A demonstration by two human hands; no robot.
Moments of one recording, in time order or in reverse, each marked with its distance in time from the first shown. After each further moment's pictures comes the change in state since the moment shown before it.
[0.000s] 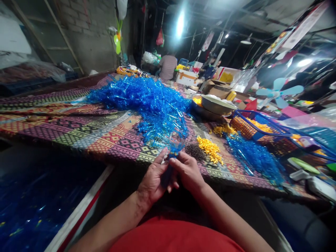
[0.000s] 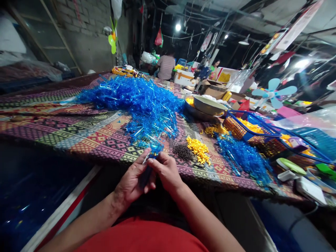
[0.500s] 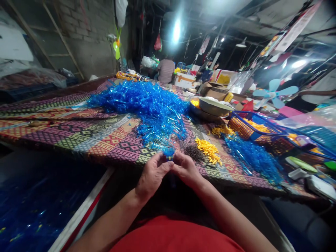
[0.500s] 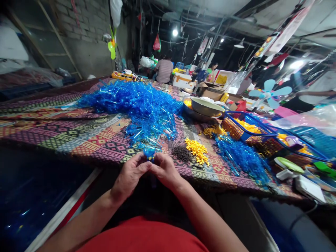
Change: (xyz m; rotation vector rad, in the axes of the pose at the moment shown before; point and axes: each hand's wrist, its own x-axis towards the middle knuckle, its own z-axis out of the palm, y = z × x) left_hand 0.000 0.015 0.009 0.478 0.109 0.257; right_hand 0.011 -0.002 -0.017 -0.483 -0.039 -0.256
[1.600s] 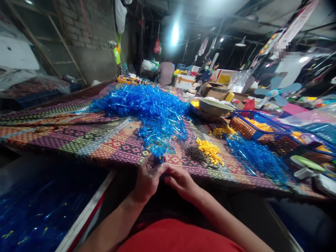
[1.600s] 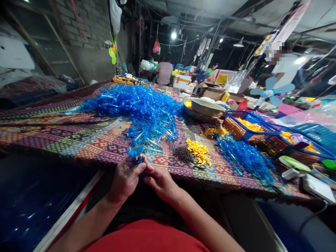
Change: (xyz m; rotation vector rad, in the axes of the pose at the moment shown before) left_hand -0.003 0.007 -0.003 0.036 0.138 0.168; right_hand -0.029 0.013 0.011 -0.131 -0.138 -0.197
